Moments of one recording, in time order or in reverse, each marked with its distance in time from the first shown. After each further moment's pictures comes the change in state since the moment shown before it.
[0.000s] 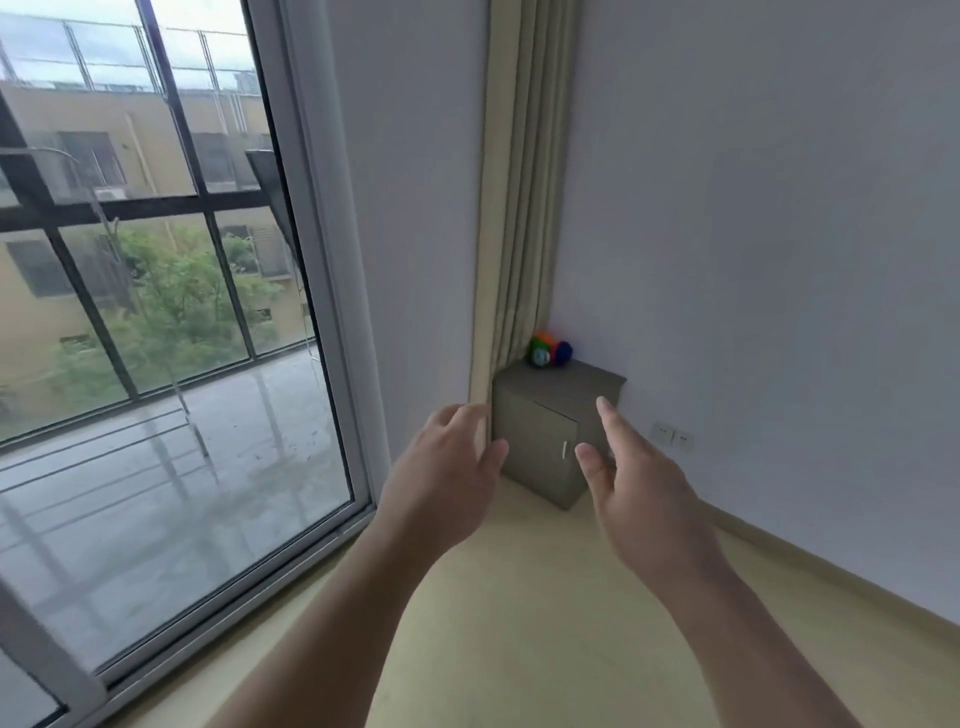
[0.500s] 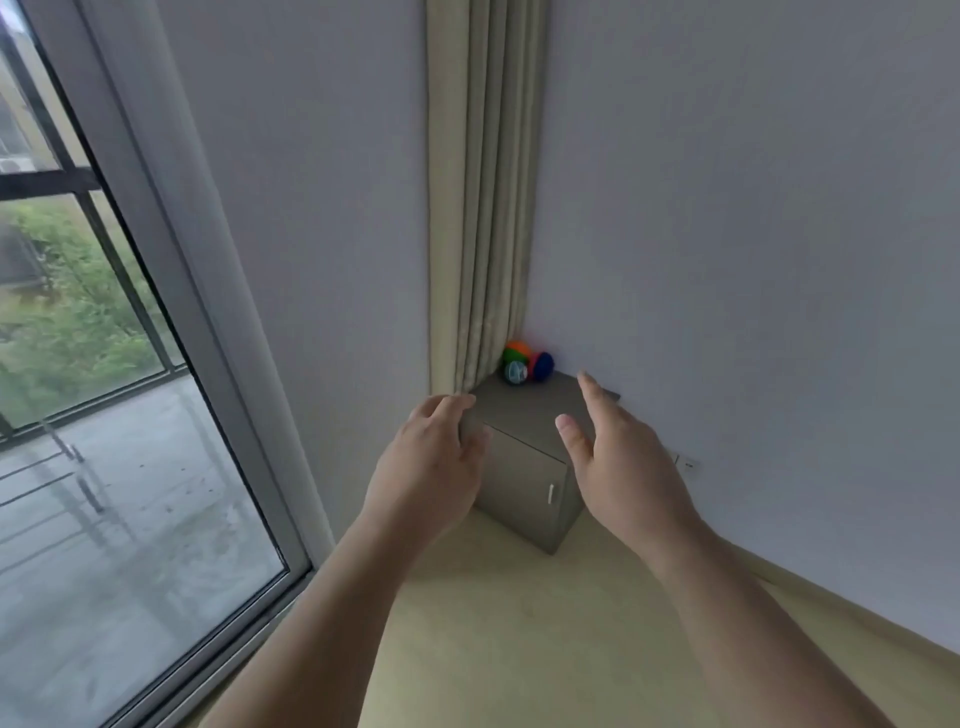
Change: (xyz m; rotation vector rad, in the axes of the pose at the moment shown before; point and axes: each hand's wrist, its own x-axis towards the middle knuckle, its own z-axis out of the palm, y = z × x) left_hand 0.396 -0.073 0.125 -0.006 -0.030 -0.003; right_hand 0.382 0.123 0.123 -0.078 -0.040 0.019
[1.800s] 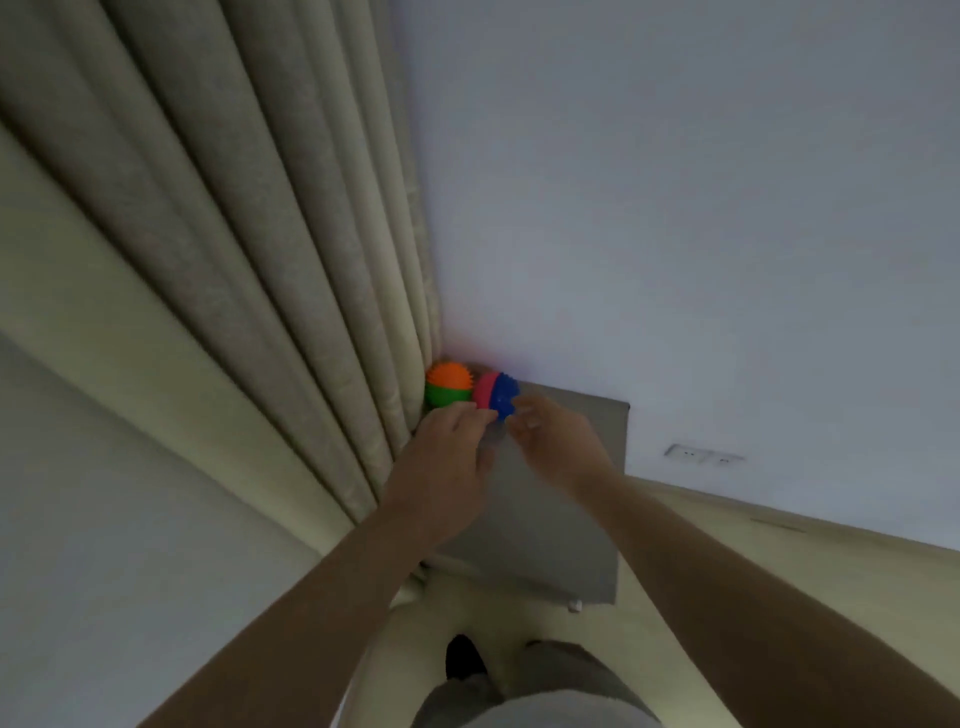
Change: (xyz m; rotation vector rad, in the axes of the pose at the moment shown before) left_hand 0.777 -0.168 0.349 0.054 -0.500 0.381; right_hand 0.701 0.315 0.356 0.255 -0.299 0.629
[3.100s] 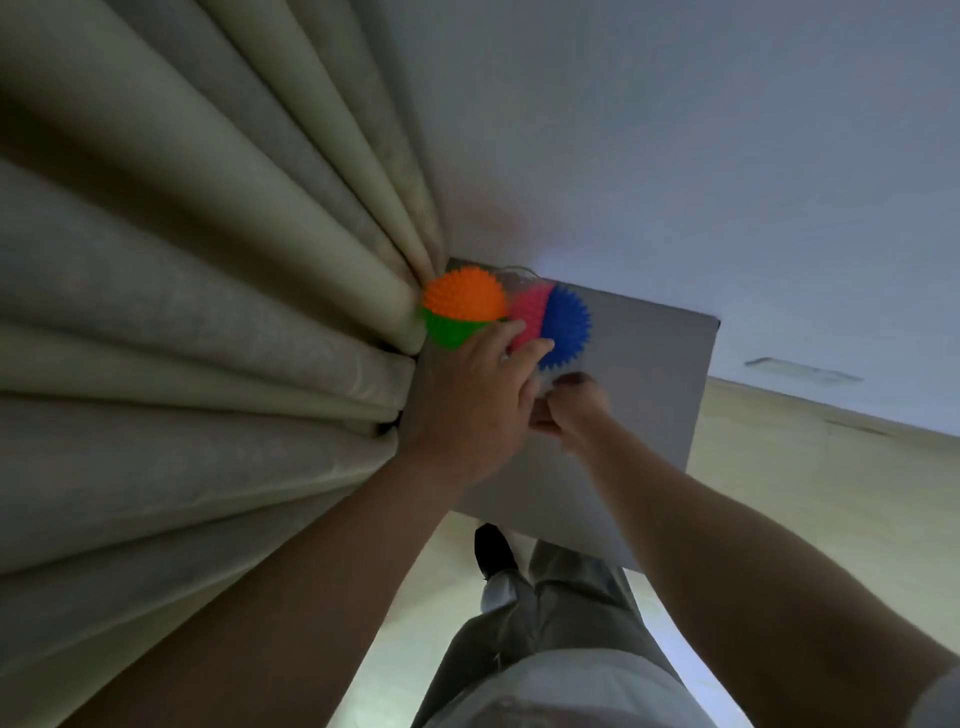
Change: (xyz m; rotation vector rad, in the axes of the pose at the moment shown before) left_hand 0.167 -0.096 0.137 0.074 -0.156 0.017; right_hand 0.210 0.134 0.144 0.836 -0.081 1.039
